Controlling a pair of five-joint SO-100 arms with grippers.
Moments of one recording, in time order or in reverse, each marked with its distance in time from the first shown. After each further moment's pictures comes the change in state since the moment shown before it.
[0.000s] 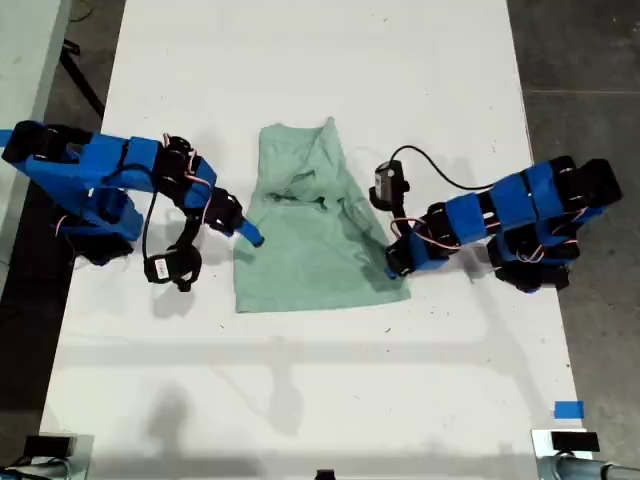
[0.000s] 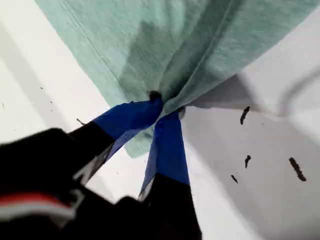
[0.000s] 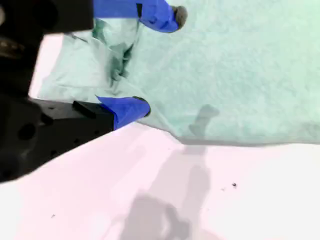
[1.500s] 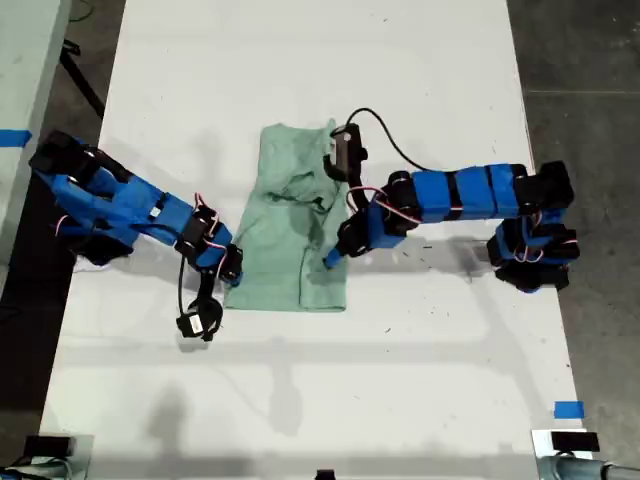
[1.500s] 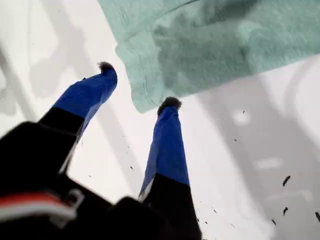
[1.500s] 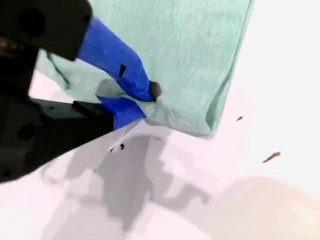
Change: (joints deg) arm 0 12.7 -18.8 7.6 -19.8 -22.5; arm 1 3.5 -22.8 -53.3 25.5 -4.7
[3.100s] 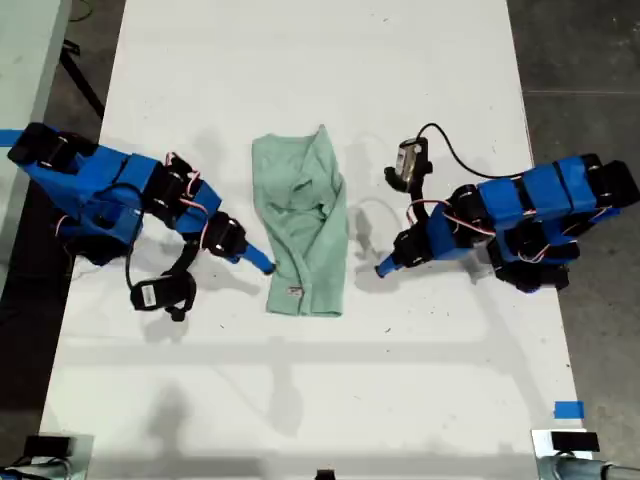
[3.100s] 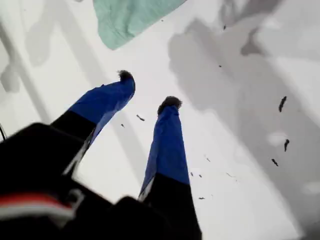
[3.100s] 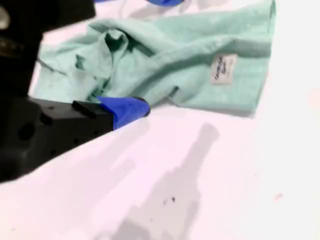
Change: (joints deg) arm 0 -0.7 15.6 -15.6 18.3 12.1; arm 1 -6.1 39.6 51.1 -17.7 11.2
